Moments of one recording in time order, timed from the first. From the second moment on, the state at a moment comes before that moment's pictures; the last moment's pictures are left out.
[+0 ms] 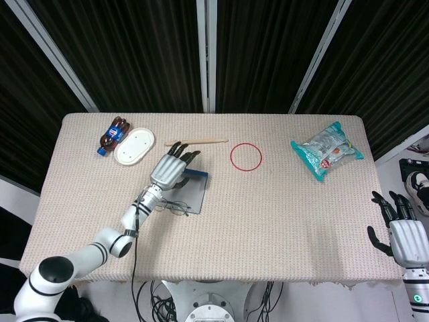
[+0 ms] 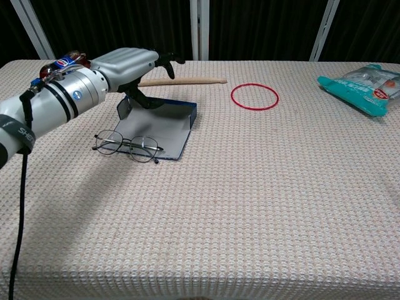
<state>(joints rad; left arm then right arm) -0.94 -1.89 -0.15 -0.77 1.37 0.95 -0.08 0.07 -1.15 0.04 -1.48 -1.55 1.51 0.13</state>
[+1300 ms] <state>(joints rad) -0.75 -1.66 -0.11 -1.41 1.02 0.97 0.47 0.09 -1.16 0.04 -1.45 -1.57 1.50 0.16</state>
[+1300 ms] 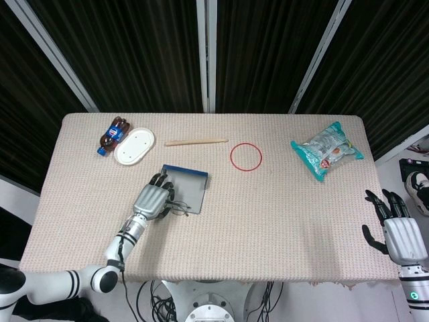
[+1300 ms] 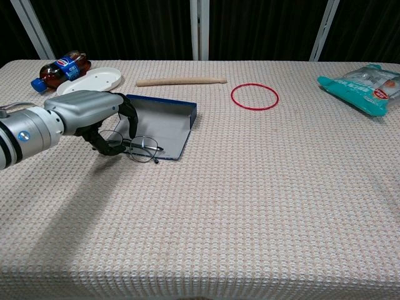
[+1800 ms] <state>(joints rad) -0.75 -1.68 -0.12 -1.38 1.01 0.94 0.45 0.09 -1.16 0.04 -1.45 -1.57 1.50 0.16</state>
